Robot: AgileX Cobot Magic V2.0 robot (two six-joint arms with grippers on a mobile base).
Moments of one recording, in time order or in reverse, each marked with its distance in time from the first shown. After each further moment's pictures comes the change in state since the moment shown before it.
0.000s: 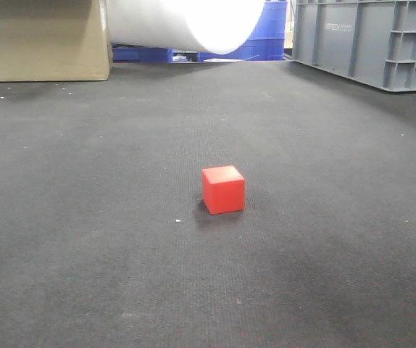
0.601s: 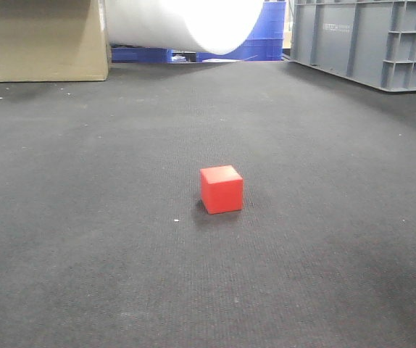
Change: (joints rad) left arm 0.000 0.000 0.000 0.000 0.000 0.000; right arm -0.229 -0.221 0.218 -0.067 -0.101 0.000
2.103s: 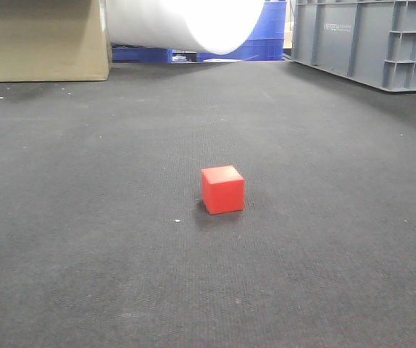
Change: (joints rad) left arm 0.000 0.000 0.000 0.000 0.000 0.000; right arm -0.348 -0.318 0.475 -0.004 -0.403 0.000
